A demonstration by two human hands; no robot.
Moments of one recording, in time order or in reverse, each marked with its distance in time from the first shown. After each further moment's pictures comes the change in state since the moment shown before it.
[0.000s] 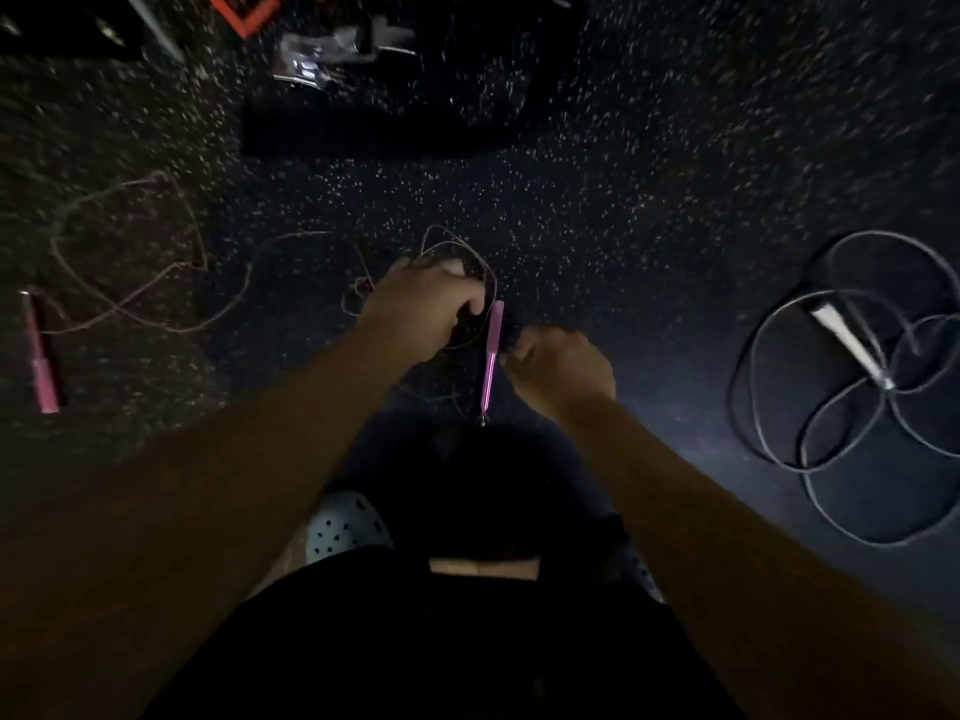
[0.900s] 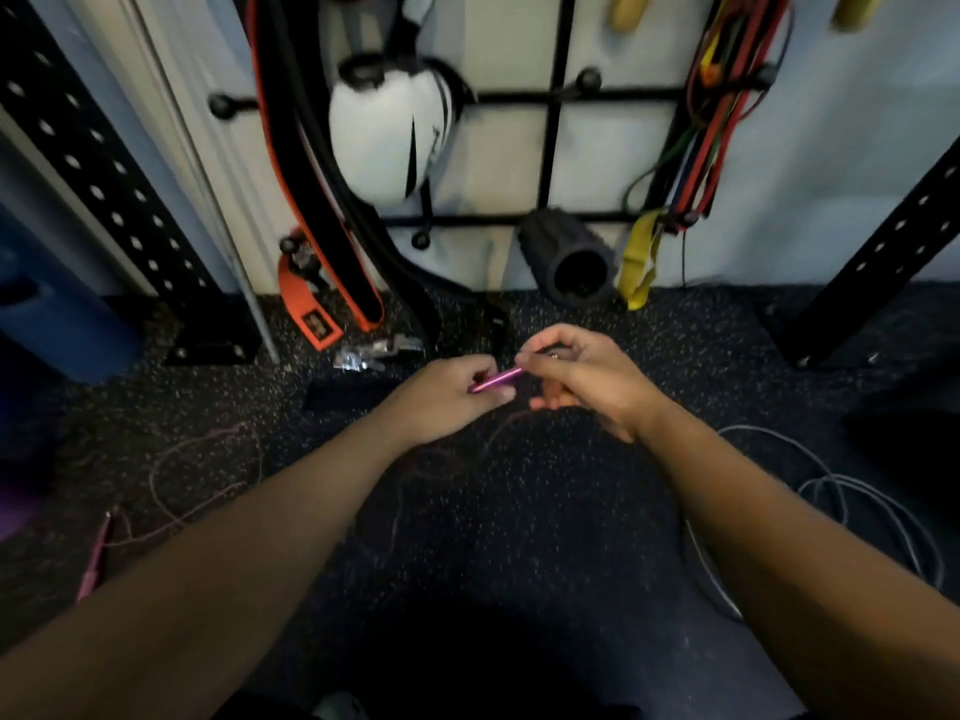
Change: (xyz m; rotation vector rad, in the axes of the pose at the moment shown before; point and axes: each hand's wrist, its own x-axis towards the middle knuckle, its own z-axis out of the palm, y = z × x) left_hand -0.075 0.097 -0.161 -0.473 0.188 0.094; right_hand -0.119 -0.018 -0.193 1.006 0.161 -0.492
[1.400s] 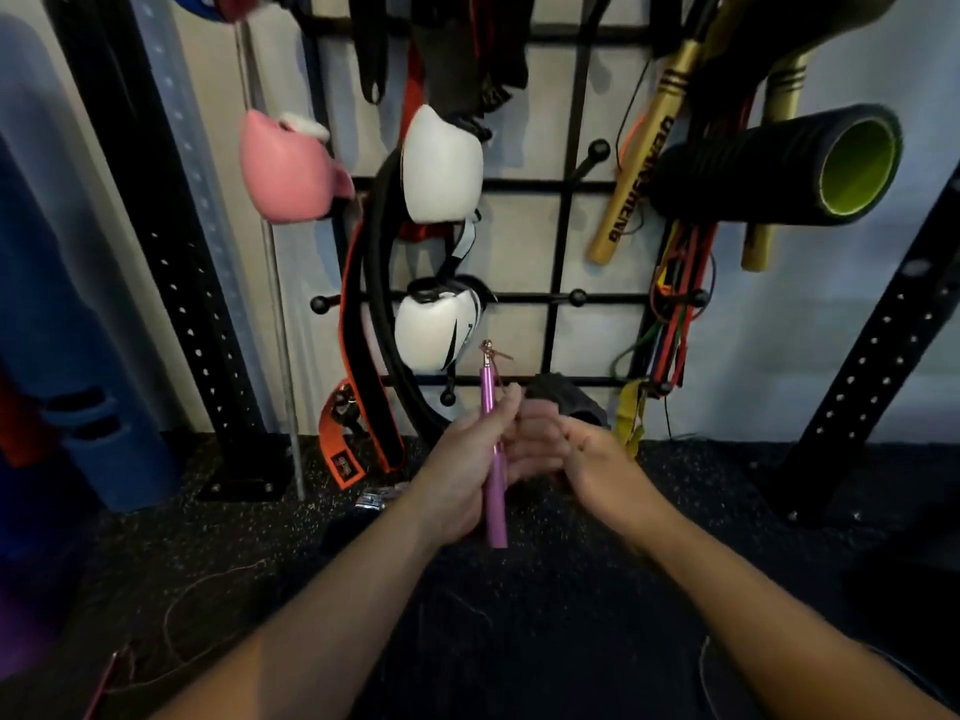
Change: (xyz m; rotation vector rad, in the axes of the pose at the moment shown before) left_hand -0.081 0.133 -0.070 -1.225 0.133 0.194; right_hand -0.095 -0.126 0.049 -0.211 0.055 -0.367
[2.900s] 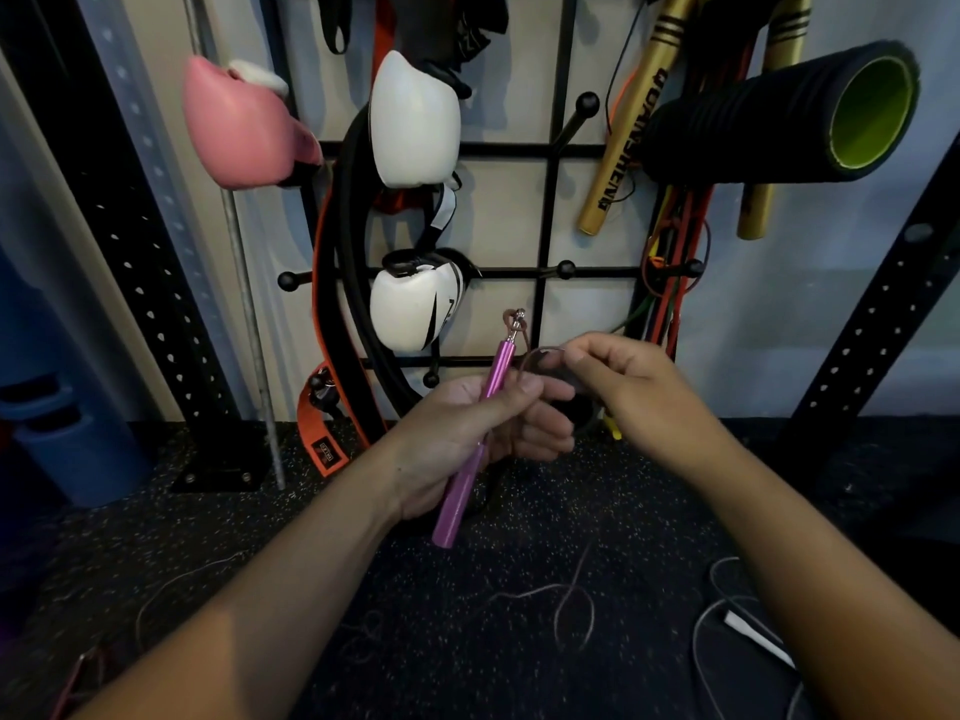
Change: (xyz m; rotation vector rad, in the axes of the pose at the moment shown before) left_hand 0.003 0.013 -0.002 0.235 -0.240 -0.012; right_hand 0.021 -0.007 -0.046 -0.203 0.126 -0.169
